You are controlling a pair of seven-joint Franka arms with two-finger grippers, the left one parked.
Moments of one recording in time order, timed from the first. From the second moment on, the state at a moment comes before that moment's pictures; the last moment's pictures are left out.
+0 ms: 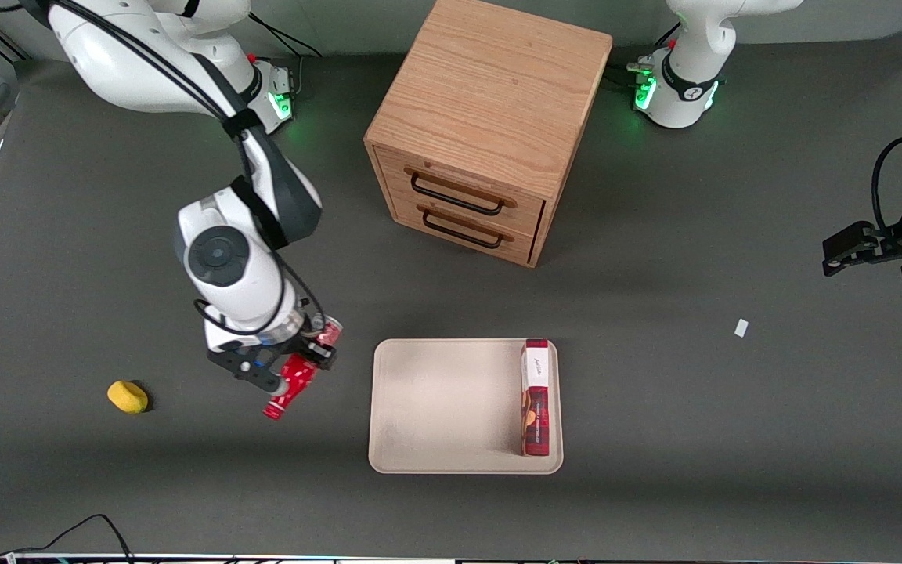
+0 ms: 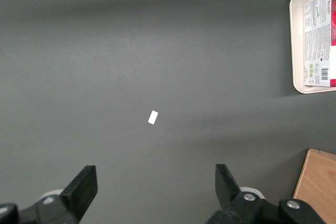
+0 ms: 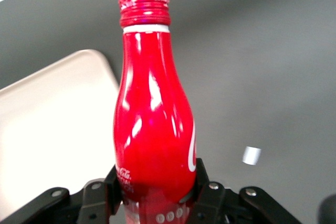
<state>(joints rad) 0.27 0.59 0.21 -1.44 -0.23 2.13 0.98</state>
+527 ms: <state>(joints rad) 0.31 0.93 0.22 -1.12 -0.24 2.22 0.63</state>
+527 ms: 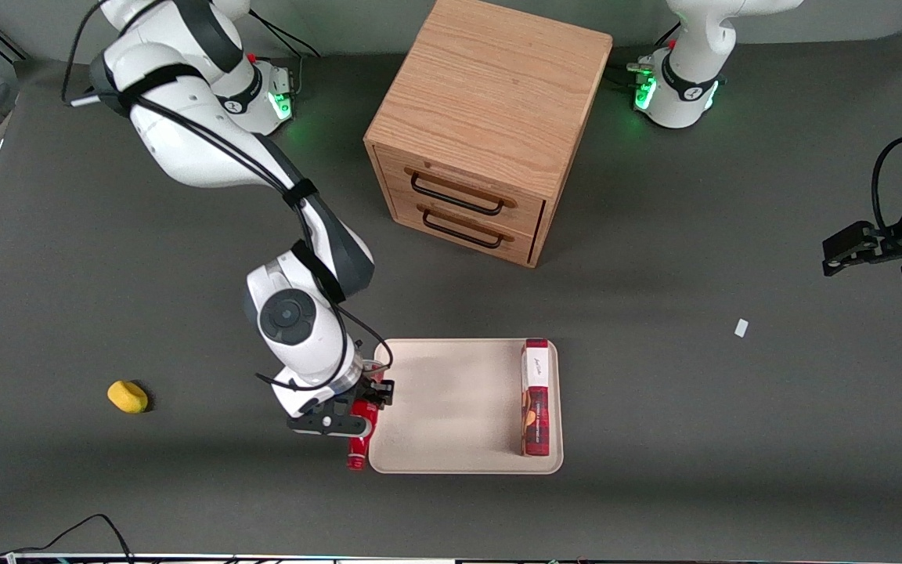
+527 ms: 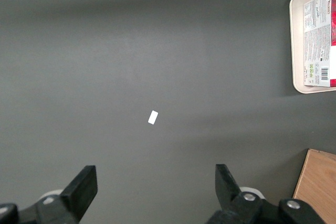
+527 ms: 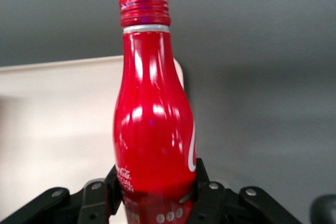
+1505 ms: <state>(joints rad) 0.32 1.05 0.25 -1.10 -0.20 2.30 0.60</state>
